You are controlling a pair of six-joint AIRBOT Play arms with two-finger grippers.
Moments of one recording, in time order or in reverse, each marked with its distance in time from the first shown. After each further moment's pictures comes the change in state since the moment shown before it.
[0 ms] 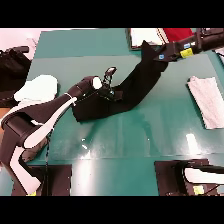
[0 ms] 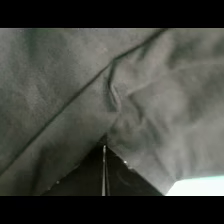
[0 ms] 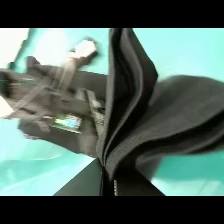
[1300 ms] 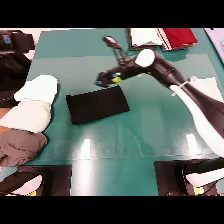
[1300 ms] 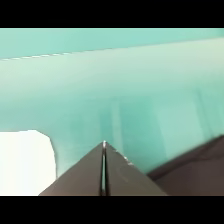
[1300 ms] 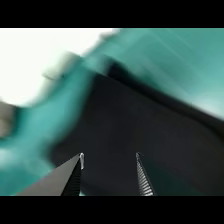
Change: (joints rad) left arm 0.466 0.758 -0.005 0.431 -0.223 0.016; right arm 0.449 -0.206 -0.152 -0.042 -0.444 -0.006
